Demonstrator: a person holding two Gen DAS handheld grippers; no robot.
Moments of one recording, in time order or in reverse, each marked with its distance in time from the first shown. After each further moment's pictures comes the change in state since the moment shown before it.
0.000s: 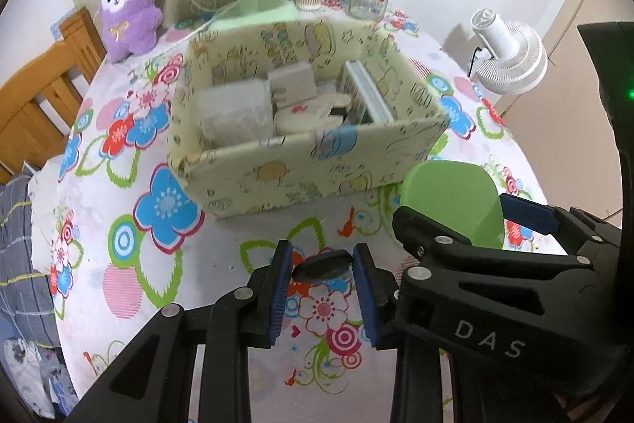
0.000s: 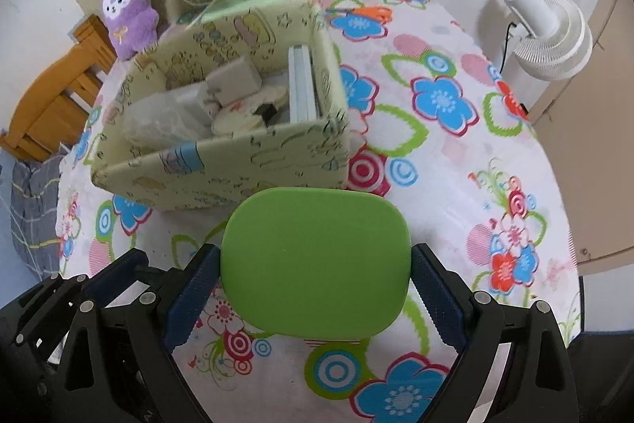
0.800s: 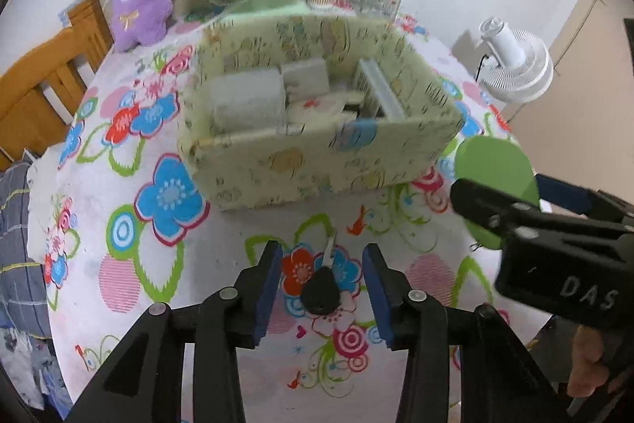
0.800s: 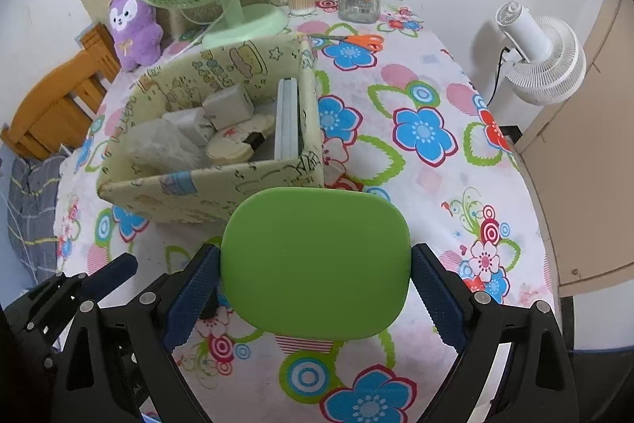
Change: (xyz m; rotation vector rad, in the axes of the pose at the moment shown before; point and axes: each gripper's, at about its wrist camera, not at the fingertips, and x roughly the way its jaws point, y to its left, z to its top) left arm 0.015 0.014 -0.011 -0.043 0.004 -0.005; right arm -0.010 -0.012 0.004 -0.048 -0.042 -0.023
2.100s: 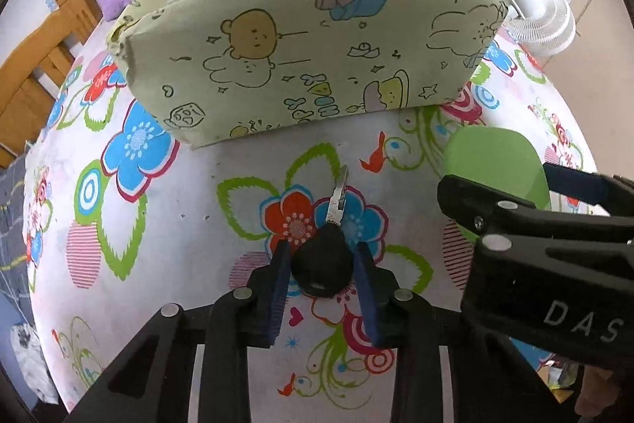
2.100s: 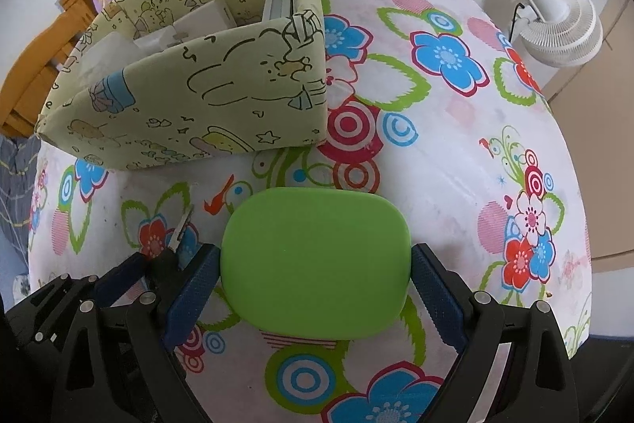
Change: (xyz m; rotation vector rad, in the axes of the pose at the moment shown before) left arm 0.056 -0.015 -0.035 0.037 0.107 0.074; right arm 0.063 -0.003 -0.029 0.008 0.132 -0.008
